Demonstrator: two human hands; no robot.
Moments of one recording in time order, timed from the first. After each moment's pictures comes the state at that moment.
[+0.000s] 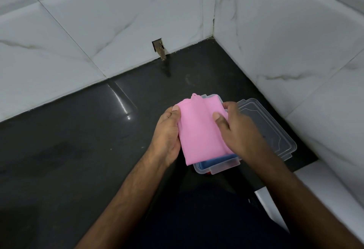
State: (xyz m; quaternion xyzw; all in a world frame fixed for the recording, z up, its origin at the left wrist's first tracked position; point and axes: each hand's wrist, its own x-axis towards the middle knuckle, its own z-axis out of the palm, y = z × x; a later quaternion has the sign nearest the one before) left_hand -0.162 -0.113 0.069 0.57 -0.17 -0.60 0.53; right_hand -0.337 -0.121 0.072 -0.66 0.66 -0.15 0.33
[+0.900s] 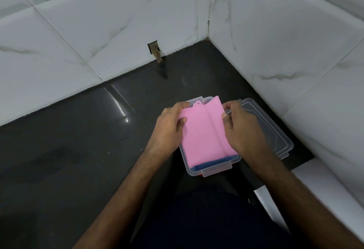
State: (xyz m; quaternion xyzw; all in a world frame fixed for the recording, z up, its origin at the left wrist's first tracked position) left_hand -0.138 -0.124 0.051 0.65 -0.67 -0.28 0.23; right_hand -0.345 -0.121 0.076 -0.63 0.69 -0.17 0.30
